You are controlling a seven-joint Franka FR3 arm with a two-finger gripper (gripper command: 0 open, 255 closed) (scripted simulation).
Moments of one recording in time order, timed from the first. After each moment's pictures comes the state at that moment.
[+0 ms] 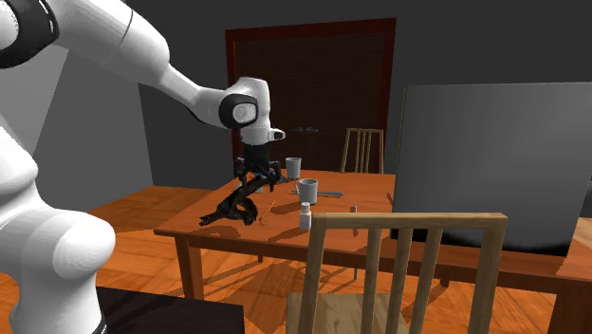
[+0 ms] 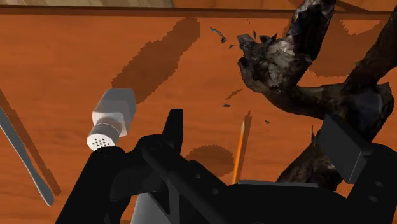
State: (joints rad) arm -0.07 -0.30 -0.50 -2.33 -0.02 2.18 -0.50
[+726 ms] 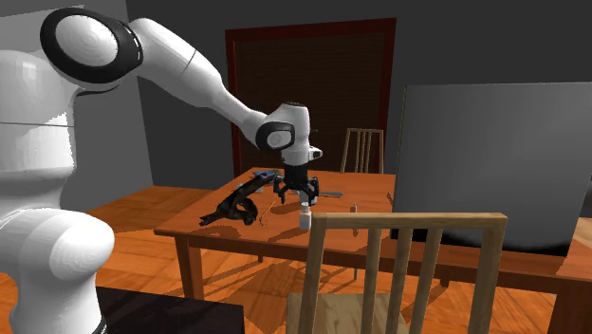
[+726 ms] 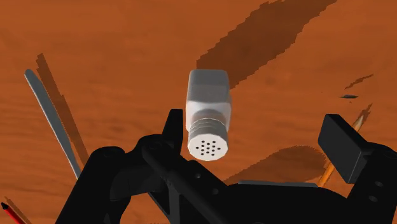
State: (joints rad) arm -0.09 0.13 -0.63 -2.09 0.31 2.32 -0.89
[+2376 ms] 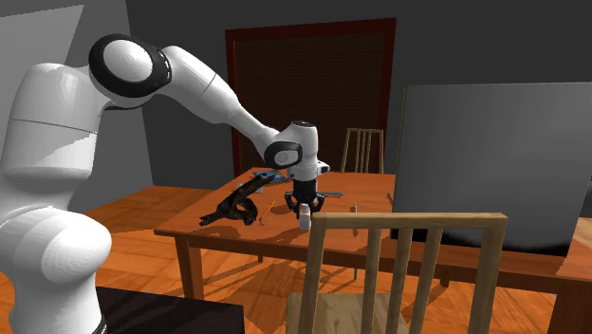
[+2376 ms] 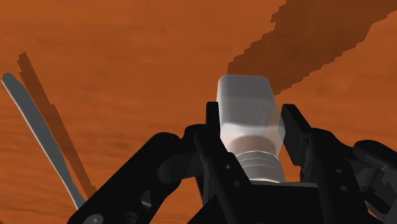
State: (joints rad) arm -0.16 0.32 -0.58 -2.01 0.48 2.39 -1.02
